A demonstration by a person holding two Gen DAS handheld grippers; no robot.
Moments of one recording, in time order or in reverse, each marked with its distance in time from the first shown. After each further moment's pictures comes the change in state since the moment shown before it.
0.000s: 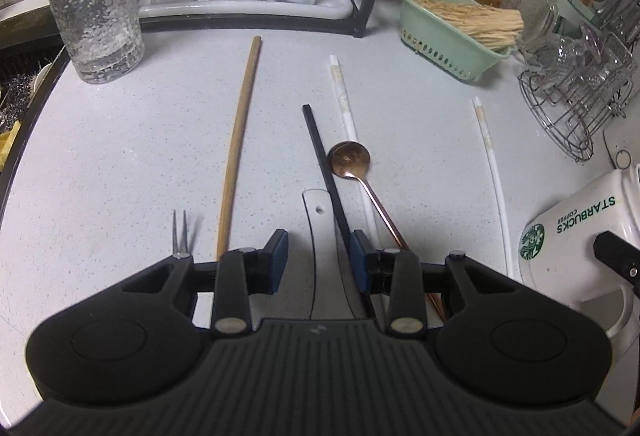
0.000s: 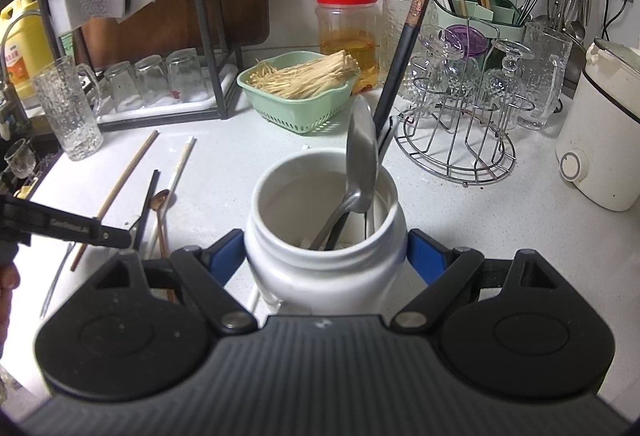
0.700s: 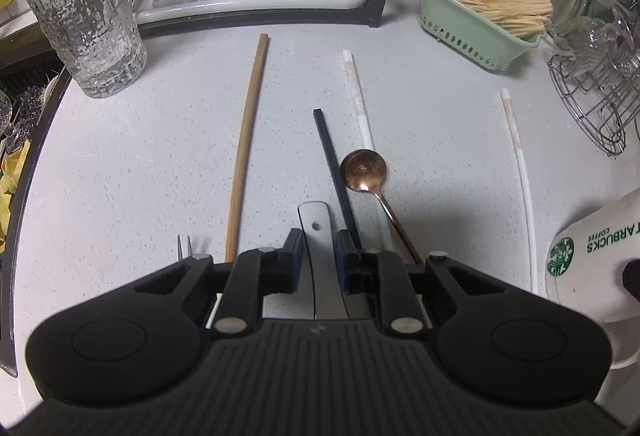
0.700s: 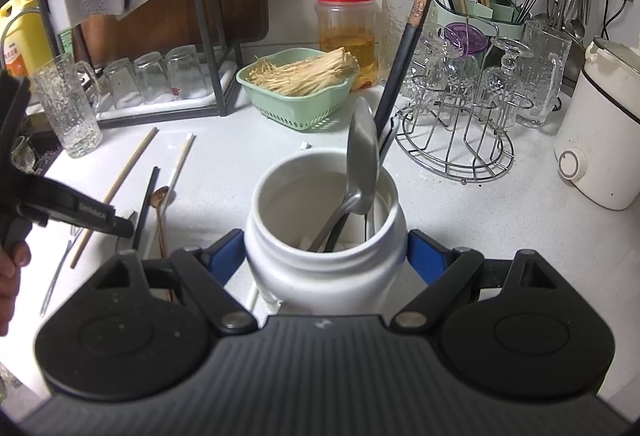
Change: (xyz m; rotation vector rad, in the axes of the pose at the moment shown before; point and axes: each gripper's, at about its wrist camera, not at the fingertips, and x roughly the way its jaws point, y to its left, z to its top) left arm 0.017 -0.007 0.021 0.027 0.063 0.103; right arm -0.001 -0.001 0.000 -0.002 0.011 -0.003
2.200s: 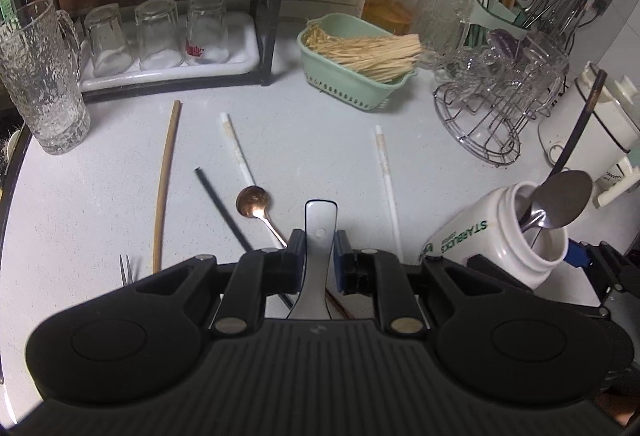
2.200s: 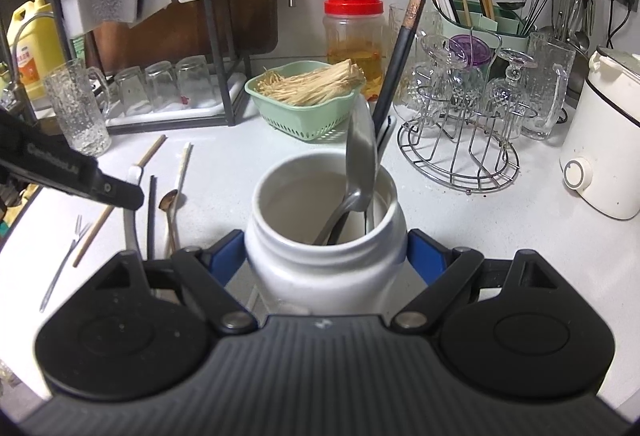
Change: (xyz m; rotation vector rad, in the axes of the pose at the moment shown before) left arm -0.082 -0.047 -0.010 0.083 -0.136 -0.196; right arm -0.003 -0.003 -0.008 -0.018 -0.061 0.028
